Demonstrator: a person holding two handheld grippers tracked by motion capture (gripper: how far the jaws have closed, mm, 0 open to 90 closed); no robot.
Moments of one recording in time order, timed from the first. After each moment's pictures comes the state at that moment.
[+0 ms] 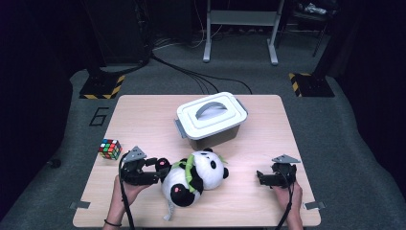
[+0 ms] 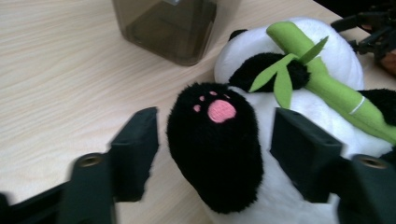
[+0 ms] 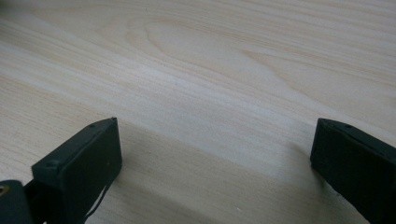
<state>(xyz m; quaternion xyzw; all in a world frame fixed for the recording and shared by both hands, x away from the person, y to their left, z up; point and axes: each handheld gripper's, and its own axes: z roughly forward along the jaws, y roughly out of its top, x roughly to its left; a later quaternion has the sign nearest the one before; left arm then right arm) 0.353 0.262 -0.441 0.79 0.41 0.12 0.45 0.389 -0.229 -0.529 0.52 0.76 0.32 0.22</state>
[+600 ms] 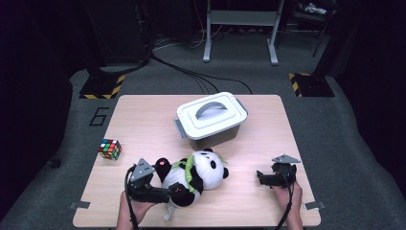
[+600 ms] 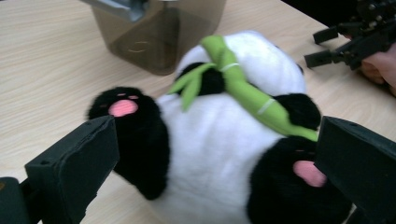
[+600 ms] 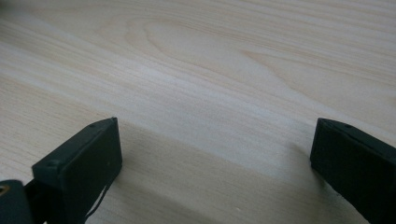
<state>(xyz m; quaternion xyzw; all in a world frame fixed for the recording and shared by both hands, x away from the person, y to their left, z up) 0.299 0.216 -0.421 0.79 0.40 0.17 0.44 0.389 -0.229 -0.529 0.52 0.76 0.32 0.22</state>
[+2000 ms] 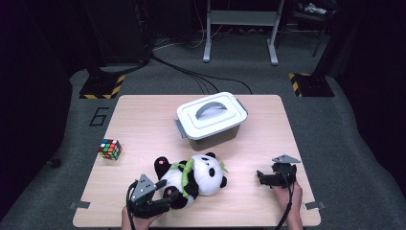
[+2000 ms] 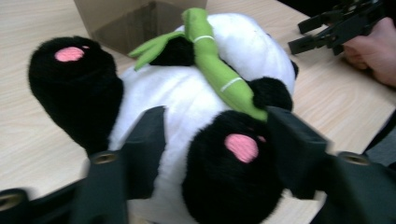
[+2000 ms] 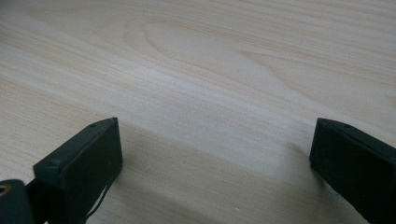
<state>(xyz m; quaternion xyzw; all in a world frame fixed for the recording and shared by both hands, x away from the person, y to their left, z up) 0.270 0.219 -0.447 0.77 0.40 0.16 0.47 0.389 -0.229 -0.529 0.52 0.76 0.32 0.22</state>
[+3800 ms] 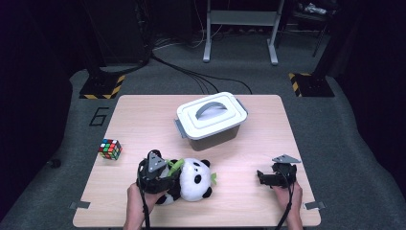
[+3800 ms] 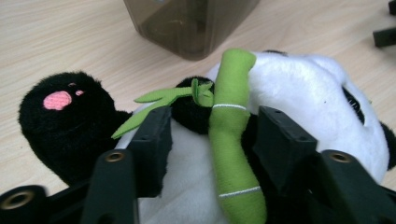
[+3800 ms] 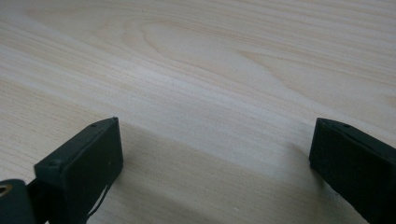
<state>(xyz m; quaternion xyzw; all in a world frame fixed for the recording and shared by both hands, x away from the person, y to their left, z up) 0.326 0.198 -0.431 0.80 0.44 0.21 0.36 0.389 -0.229 -0.529 0.52 0.76 0.32 0.22</state>
